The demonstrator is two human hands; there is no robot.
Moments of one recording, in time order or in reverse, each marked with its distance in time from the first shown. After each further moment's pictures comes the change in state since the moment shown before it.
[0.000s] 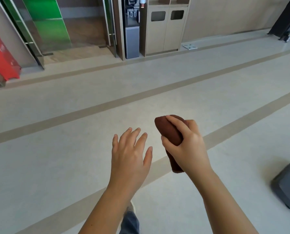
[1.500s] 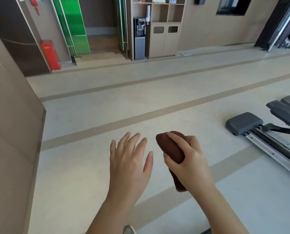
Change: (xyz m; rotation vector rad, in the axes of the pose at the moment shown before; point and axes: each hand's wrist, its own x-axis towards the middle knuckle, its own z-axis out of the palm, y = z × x) left_hand -0.853 0.334 -0.459 -0.027 0.122 -0.035; right_hand -0.970 -0.104 -0.328 0.008 -0.004 -0.079
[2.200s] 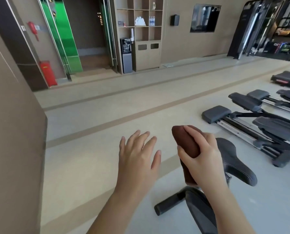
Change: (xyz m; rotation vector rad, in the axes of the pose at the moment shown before) left_hand -0.278 0.199 -0.205 -0.068 0.034 0.165; right_hand -0.359 -0.049 -0.209 0.012 0.255 0.063
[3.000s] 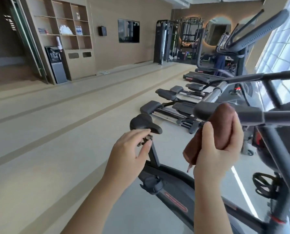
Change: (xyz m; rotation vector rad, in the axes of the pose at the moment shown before) left_hand -0.151 0.175 -0.163 -0.765 -0.195 0.247; right_hand -0.257 -0.090 -0.231 0.395 1.055 0.132
